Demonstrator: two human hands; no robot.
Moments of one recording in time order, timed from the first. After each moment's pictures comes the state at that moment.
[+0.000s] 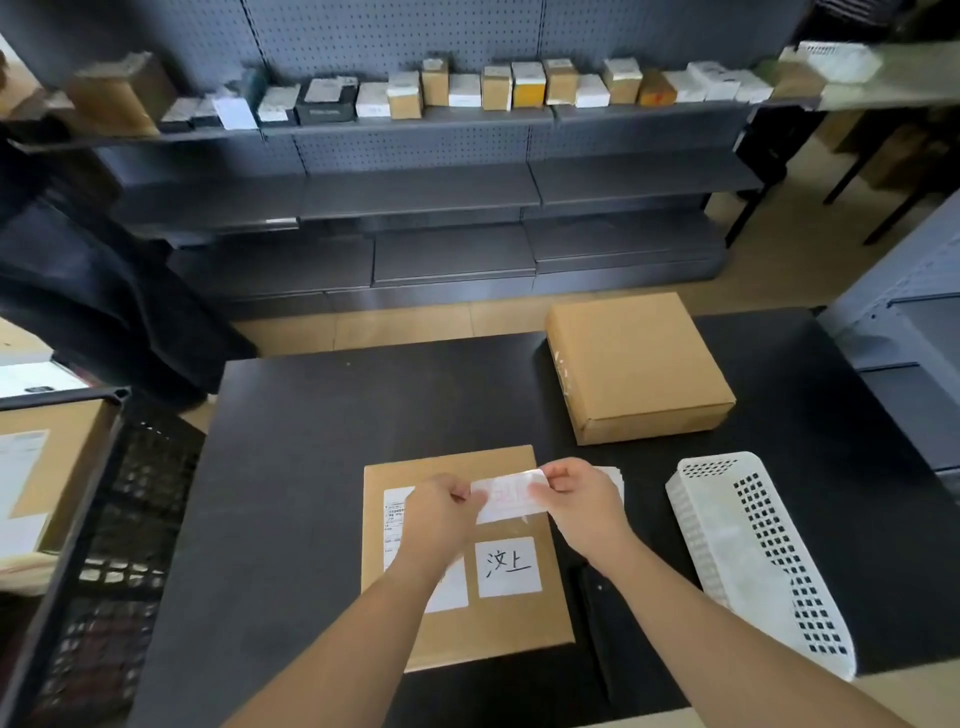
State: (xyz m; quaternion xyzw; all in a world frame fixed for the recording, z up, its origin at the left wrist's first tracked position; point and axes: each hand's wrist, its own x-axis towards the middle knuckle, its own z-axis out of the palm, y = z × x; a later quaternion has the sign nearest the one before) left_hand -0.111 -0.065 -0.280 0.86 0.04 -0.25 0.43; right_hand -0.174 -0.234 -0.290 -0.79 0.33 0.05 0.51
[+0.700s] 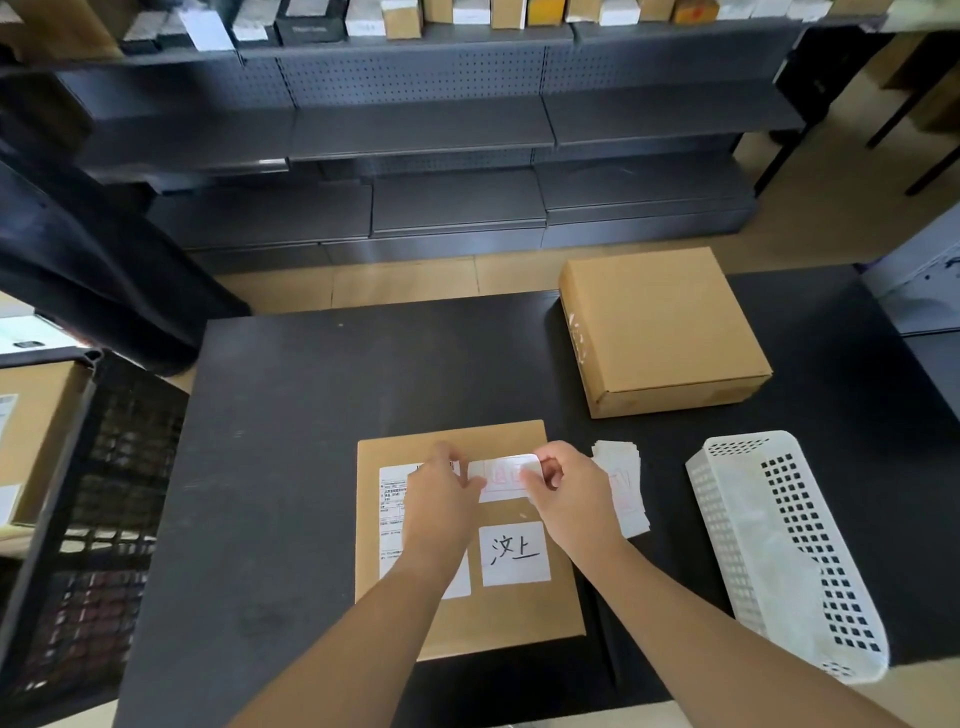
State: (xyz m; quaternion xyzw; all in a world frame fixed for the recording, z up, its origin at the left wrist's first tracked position) left_hand -0.103 -0.073 -0.324 0.91 0.03 -0.21 0.36; right_hand -0.162 -0.220 -0.350 -0.89 0.28 0.04 0.36
